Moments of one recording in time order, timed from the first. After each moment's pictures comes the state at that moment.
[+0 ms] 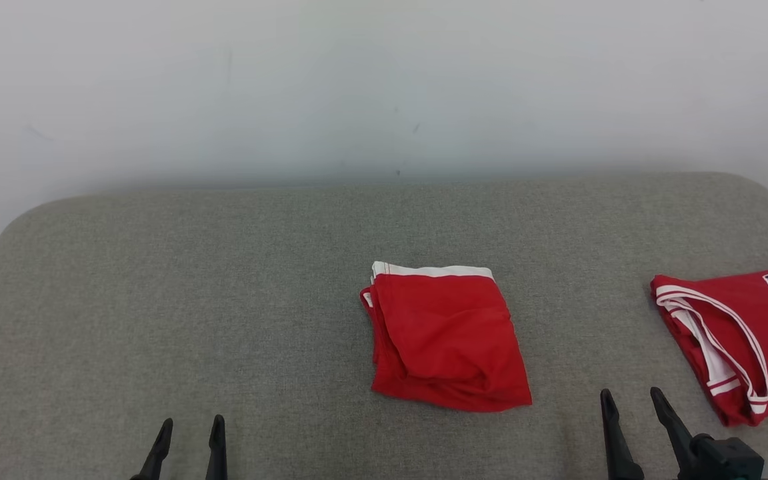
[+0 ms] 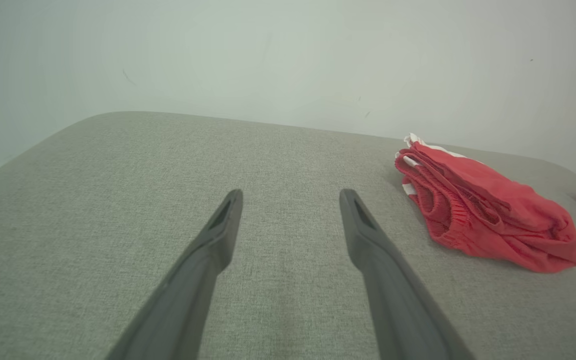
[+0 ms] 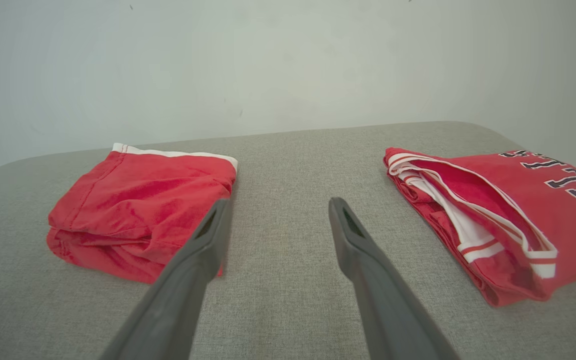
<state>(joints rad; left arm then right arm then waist) 0.04 0.07 -0.02 0.26 -0.23 -0.13 -0.26 0.06 -0.05 -0.02 0.21 0.13 0.13 -0.17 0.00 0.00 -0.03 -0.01</state>
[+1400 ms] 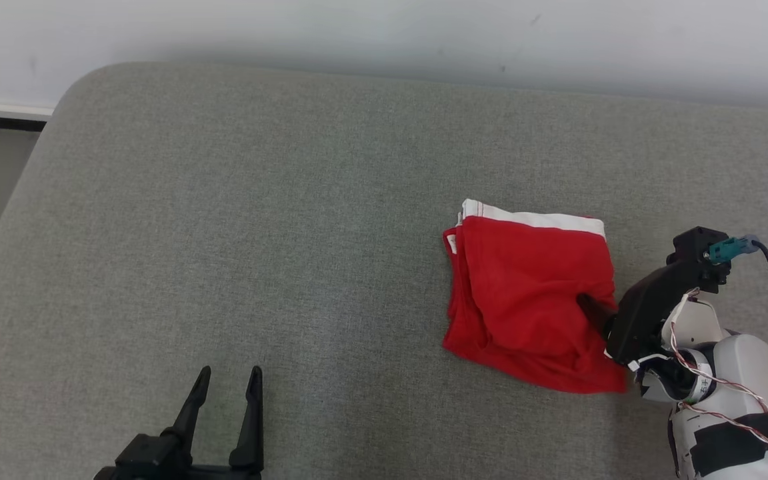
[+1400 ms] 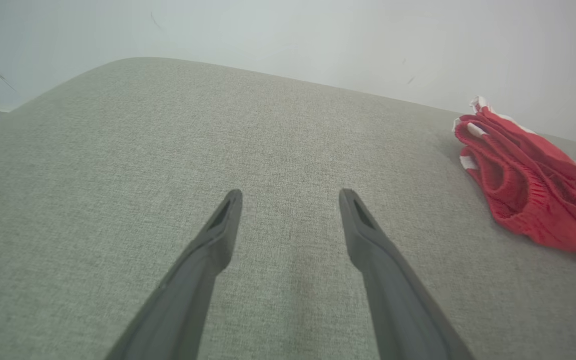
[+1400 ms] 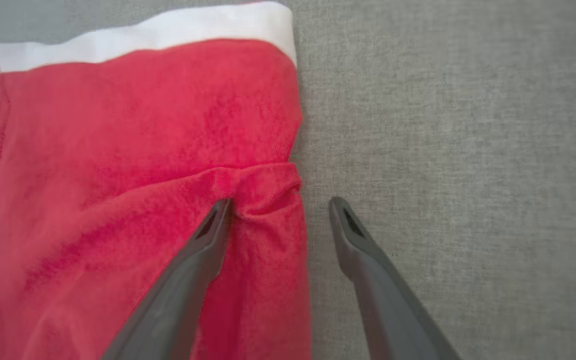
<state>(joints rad) -0.06 0.05 -0.11 0.26 -0.25 -0.13 -0.26 -0.51 -0.05 -0.19 0.47 0.27 0.13 0.75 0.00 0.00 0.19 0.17</state>
